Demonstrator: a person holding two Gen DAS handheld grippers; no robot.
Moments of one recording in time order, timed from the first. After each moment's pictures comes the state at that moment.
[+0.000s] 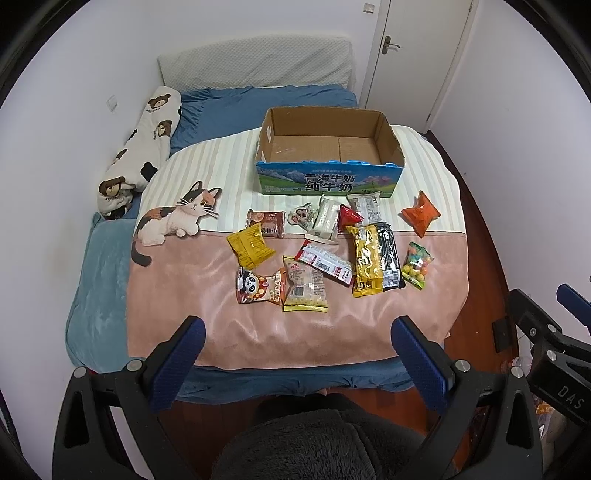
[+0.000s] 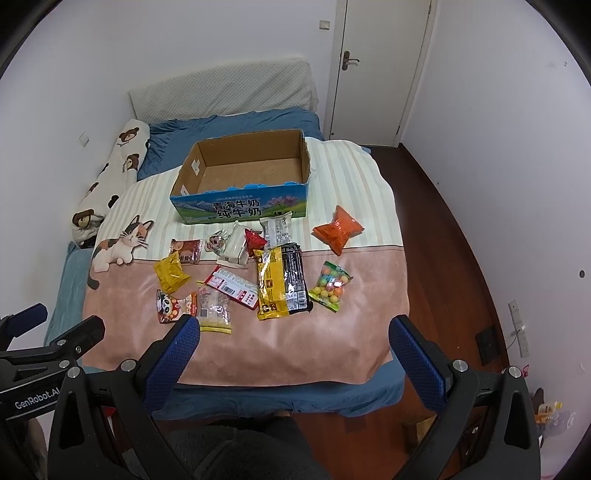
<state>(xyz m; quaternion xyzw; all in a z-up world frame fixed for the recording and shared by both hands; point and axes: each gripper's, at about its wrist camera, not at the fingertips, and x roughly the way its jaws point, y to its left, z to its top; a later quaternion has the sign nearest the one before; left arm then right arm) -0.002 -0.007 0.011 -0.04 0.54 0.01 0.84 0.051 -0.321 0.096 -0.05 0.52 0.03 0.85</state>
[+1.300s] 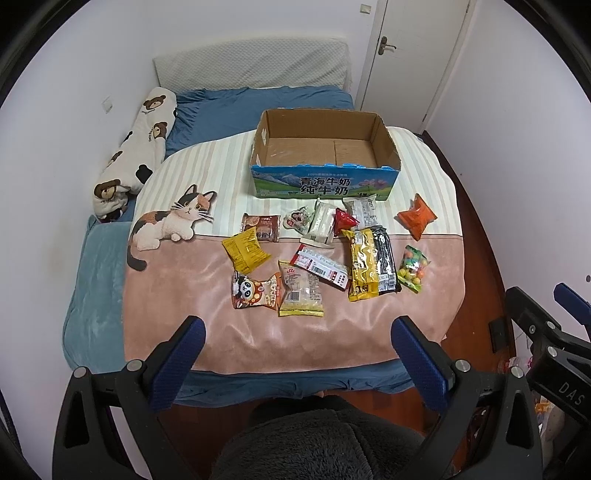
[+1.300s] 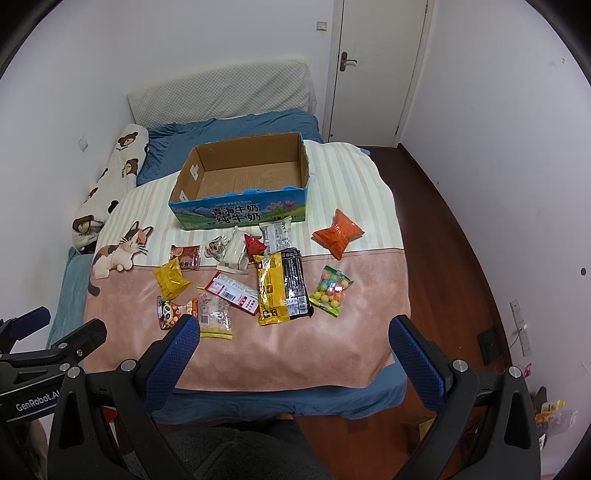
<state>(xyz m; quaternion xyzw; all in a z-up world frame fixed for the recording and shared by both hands) 0.004 -0.009 0.010 -0.04 0.54 0.00 0.84 0.059 -0.322 0.097 -0.04 0.52 0.03 0.85</state>
